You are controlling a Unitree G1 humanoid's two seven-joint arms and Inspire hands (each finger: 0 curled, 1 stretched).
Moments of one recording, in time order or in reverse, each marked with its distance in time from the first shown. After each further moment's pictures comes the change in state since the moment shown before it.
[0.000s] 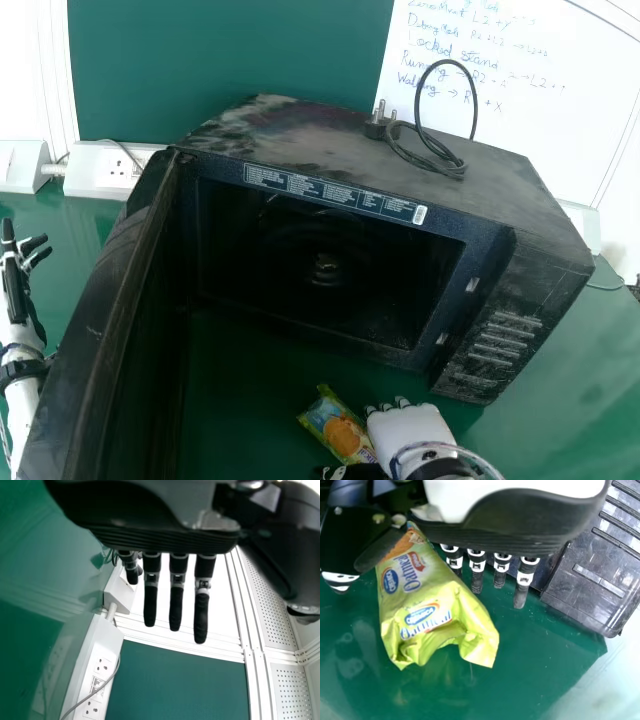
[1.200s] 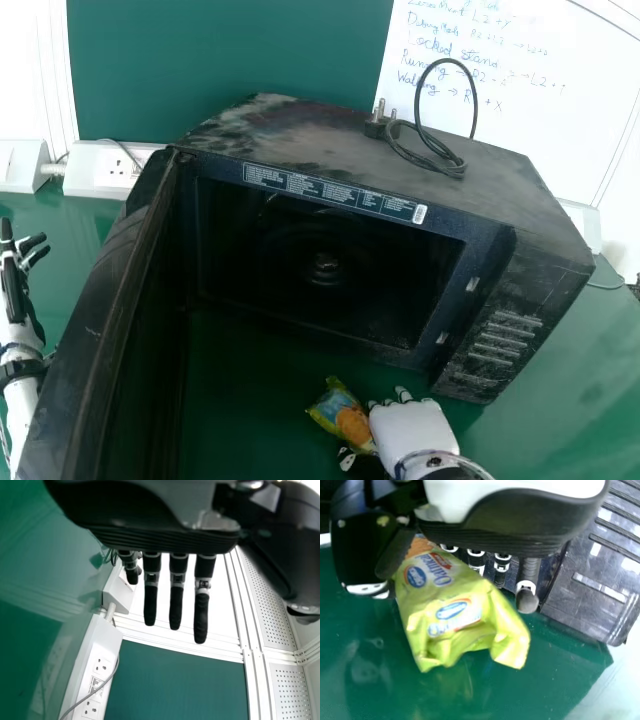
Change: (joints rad) left arm 0.000 0.000 0.000 -0.004 0.000 -0.001 -0.002; right arm 0.064 0.005 -0.019 0.003 0.050 0.061 -0.198
